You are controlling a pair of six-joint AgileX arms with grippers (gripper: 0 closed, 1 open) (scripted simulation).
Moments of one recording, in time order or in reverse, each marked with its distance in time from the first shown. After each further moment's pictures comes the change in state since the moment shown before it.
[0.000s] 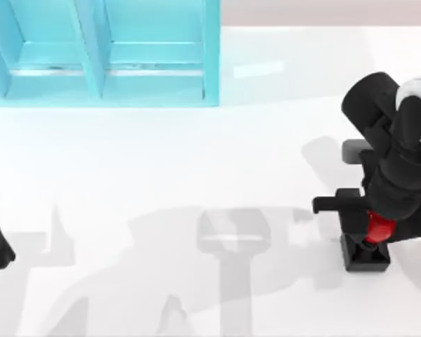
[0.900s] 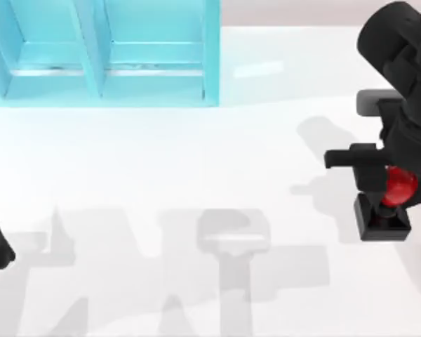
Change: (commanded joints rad) left arm 0.000 0.000 0.000 0.000 0.000 0.000; right arm -0.004 -0.076 0.268 -0.357 0.000 -0.002
